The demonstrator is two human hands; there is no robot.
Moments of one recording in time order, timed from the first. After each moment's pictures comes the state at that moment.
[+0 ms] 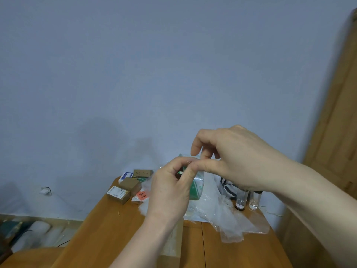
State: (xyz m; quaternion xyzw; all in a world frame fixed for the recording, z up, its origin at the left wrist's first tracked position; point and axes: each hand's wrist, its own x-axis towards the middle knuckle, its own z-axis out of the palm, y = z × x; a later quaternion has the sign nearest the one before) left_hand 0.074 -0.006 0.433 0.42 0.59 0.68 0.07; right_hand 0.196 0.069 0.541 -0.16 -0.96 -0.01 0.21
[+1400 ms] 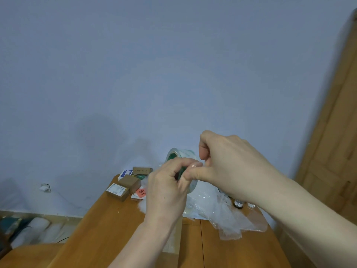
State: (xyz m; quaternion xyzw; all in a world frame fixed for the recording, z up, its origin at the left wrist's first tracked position) left_hand 0.065 -0.006 0.416 0.46 0.61 0.63 -0.11; right_hand 0.190 0.047 0.525 -0.28 -0.94 0.05 0.21
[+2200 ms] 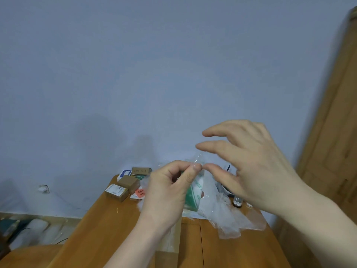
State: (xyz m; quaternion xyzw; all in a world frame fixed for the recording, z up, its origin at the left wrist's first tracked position) left_hand 0.076 -0.020 0.428 0.41 0.54 0.71 0.18; right_hand 0.225 0.075 0.504 -0.06 -0.90 -0.17 0.40
